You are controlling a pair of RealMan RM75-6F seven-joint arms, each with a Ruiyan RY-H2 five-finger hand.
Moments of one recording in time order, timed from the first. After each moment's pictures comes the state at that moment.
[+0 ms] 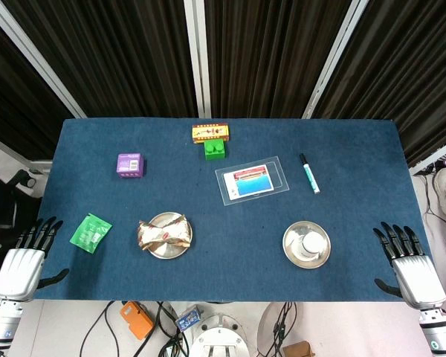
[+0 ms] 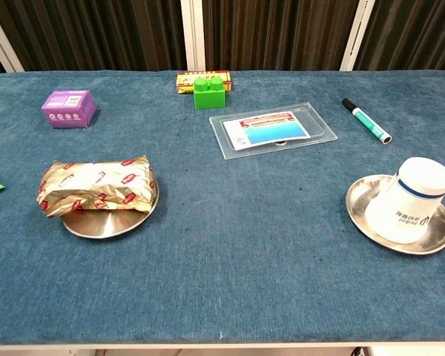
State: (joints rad) left arm -0.04 -1.22 0.04 -1.50 1.61 1.52 0.09; right arm 0.04 -1.11 -0.05 -1.58 -1.68 1.49 -0.13
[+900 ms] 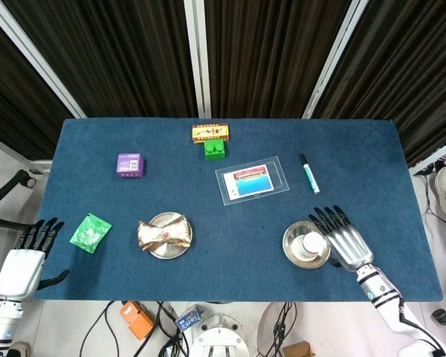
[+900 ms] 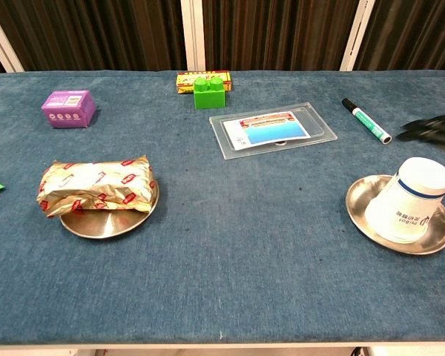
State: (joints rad) left arm -0.04 -1.21 0.05 -1.51 1.61 1.51 0.08; right arm 0.34 -1.28 0.06 -1.62 -1.51 1.03 -0.43
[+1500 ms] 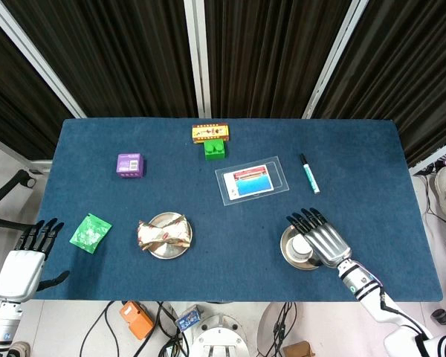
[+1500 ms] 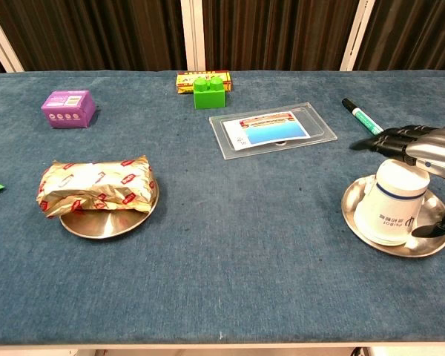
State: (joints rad) left arm -0.03 -1.21 0.05 -1.51 1.62 1.52 0.08; right arm 0.43 -1.33 0.02 -1.56 -1.57 1.00 -0.29
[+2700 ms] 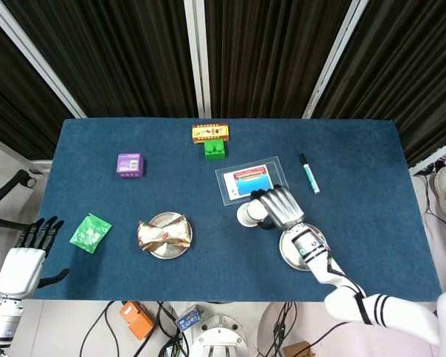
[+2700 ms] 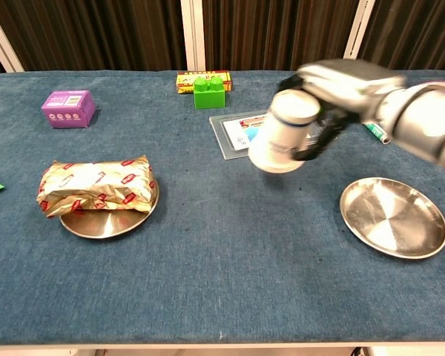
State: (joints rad) left arm -0.04 -1.21 0.04 -1.51 1.60 1.50 0.09; right arm 0.67 -1.64 0.25 -1.44 -1.32 0.96 -0.39
